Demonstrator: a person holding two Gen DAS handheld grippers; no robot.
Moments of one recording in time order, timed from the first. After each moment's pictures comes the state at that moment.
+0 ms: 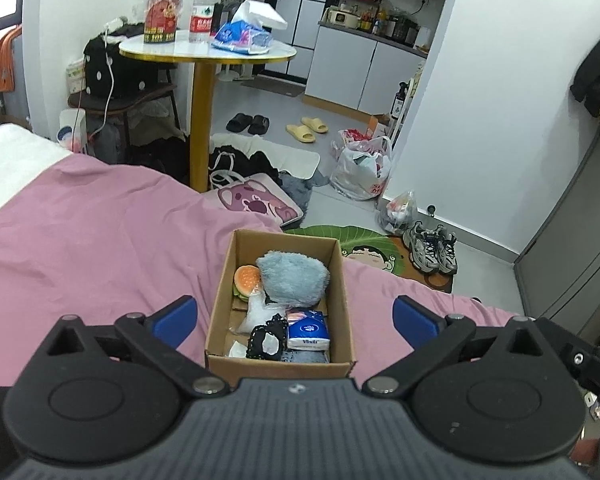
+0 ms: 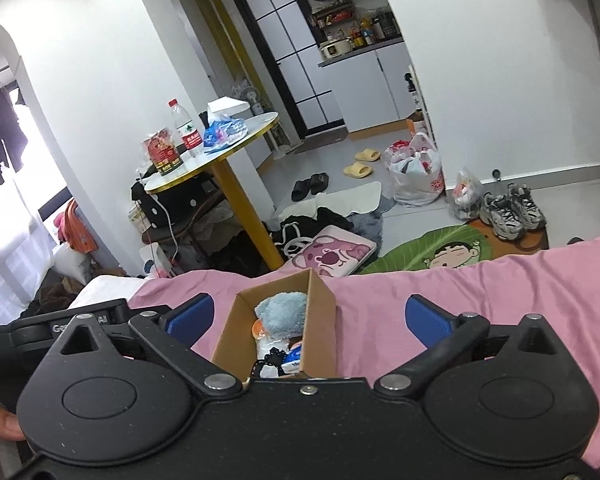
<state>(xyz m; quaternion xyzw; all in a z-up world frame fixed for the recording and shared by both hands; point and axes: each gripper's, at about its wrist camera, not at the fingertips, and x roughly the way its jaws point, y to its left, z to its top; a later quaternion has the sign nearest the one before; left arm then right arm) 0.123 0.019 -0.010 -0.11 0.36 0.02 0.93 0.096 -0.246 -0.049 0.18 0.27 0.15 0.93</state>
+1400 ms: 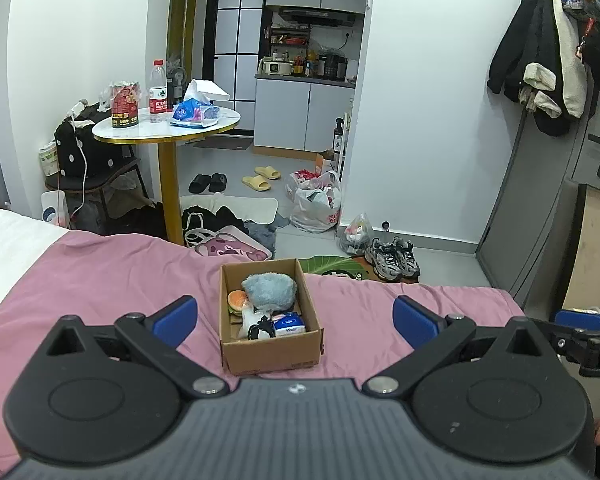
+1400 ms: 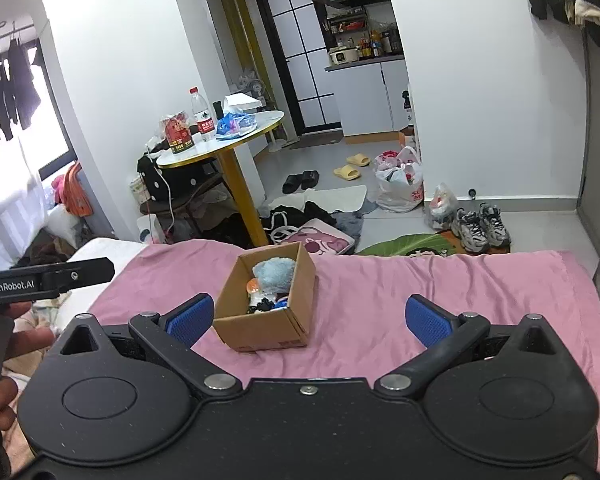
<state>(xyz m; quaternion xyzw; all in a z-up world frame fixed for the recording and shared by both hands) -0.017 0.014 0.058 -0.03 0.28 -0.05 0.96 -0.019 -0.262 -0.005 0.11 0.27 0.14 0.95</state>
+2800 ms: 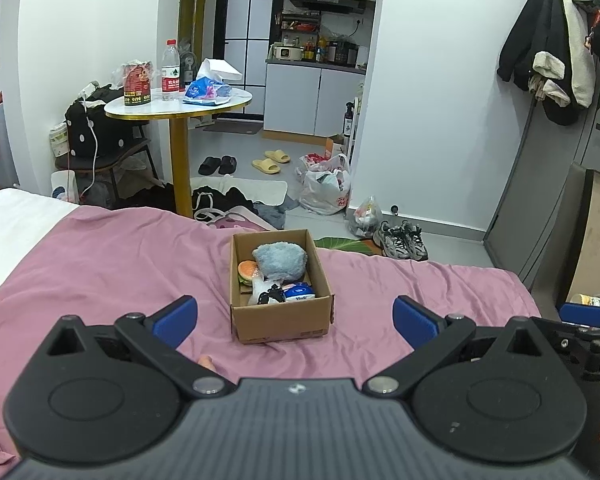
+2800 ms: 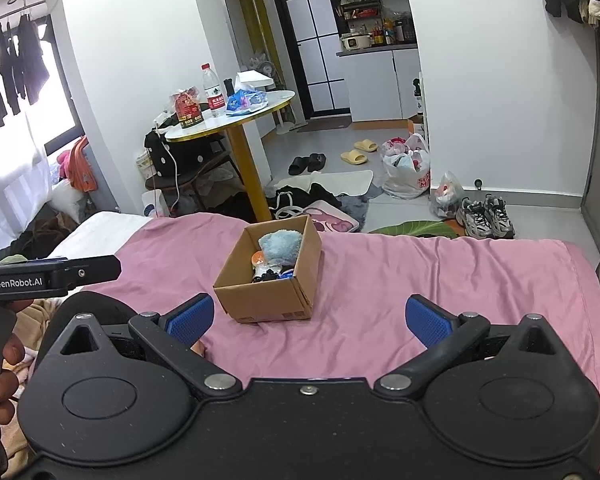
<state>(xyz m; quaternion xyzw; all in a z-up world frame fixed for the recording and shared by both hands) -0.040 0.017 0.033 -0.03 0.30 -0.04 0.95 -0.032 -0.255 -0.018 0.09 0.29 0.16 0.94</state>
